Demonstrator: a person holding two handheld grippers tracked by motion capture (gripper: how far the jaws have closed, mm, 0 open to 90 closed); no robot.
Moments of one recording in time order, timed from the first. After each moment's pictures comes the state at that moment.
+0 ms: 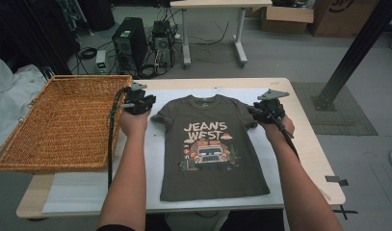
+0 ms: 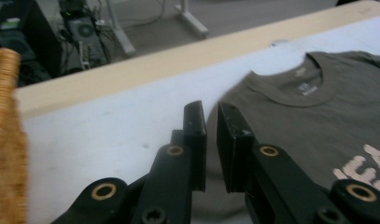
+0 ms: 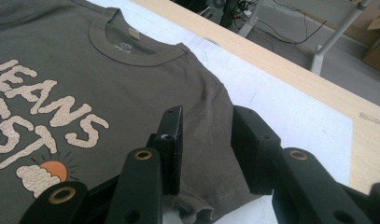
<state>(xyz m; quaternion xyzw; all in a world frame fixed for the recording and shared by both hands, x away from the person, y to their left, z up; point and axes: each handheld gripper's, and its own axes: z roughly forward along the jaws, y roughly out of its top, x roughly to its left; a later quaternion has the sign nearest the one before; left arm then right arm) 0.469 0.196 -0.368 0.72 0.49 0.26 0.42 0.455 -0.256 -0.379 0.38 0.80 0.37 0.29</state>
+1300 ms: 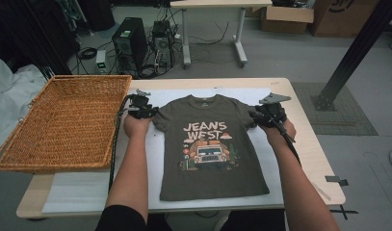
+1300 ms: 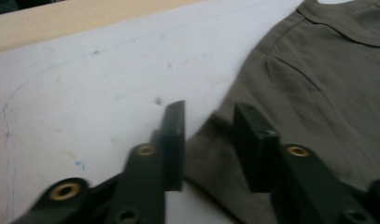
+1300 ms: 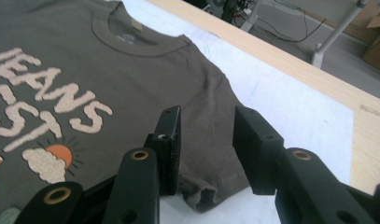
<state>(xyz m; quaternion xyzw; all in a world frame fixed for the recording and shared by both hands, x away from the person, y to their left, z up) 0.503 0.194 -0.432 0.75 0.51 0.22 0.35 0.445 -0.260 -0.385 0.38 0.80 0.37 0.28</state>
